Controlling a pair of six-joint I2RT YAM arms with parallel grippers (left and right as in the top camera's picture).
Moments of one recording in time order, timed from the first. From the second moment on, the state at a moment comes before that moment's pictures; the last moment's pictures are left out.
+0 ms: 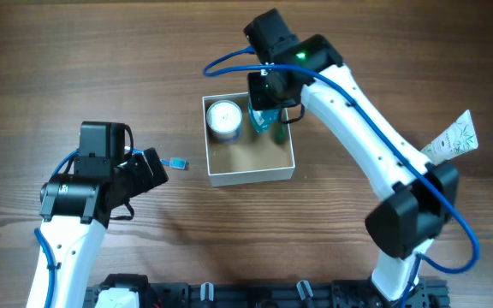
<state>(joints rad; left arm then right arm) -0.07 1.06 0.93 -1.05 -0.06 -0.48 0.56 1.99 1.90 -1.14 0.03 0.39</state>
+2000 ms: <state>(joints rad) -0.07 1.06 0.93 -1.05 -0.06 -0.48 -0.39 1.68 1.66 -1.37 0.09 0.14</state>
